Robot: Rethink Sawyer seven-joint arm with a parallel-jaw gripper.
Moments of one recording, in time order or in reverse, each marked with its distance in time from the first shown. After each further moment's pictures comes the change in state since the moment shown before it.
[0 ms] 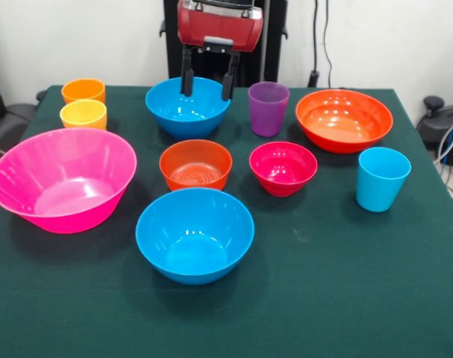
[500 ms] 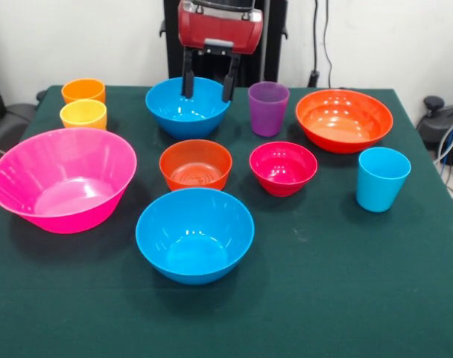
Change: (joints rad) arm 0.000 0.012 0.000 0.000 0.000 0.000 0.000
